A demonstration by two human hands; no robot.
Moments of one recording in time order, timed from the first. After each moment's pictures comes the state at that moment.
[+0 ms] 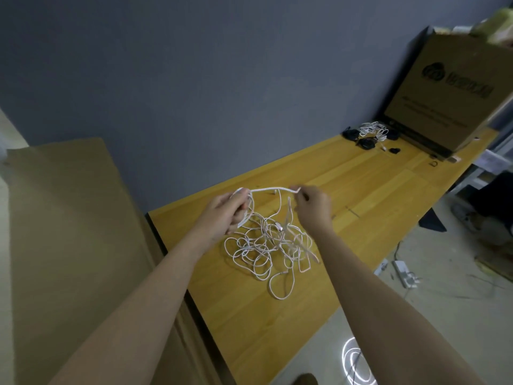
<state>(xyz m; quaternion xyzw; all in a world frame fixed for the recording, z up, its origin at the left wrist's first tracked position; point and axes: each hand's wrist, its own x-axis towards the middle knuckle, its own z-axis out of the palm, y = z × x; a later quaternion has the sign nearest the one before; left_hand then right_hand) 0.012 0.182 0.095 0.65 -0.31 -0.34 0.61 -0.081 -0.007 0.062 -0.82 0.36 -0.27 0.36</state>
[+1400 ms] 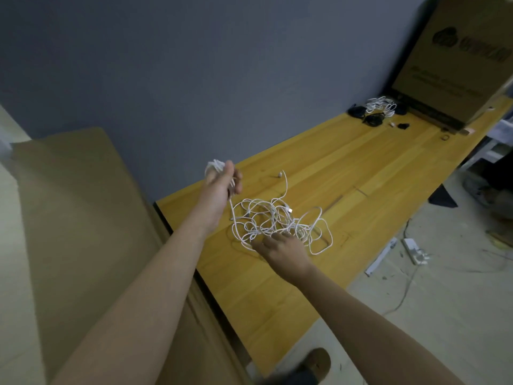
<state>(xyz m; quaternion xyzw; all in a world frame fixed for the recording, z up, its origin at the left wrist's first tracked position) 0.031 0.172 0.082 0.61 -0.21 -0.25 0.72 -0.117 0.077 -0.011 -0.99 -0.01 -0.12 -0.11</state>
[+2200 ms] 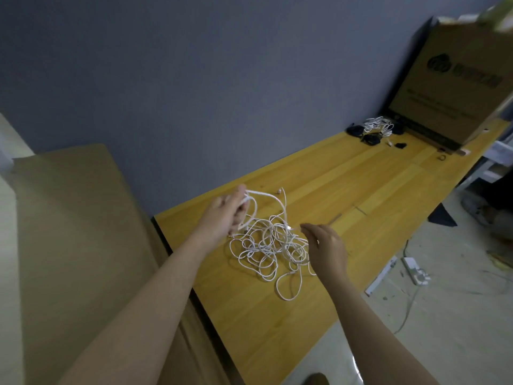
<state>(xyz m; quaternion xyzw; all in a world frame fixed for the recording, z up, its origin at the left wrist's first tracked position) 0.022 0.180 0.090 0.69 -0.31 -0.31 0.58 -0.137 0.014 -0.002 -0.87 0.32 -0.31 0.20</state>
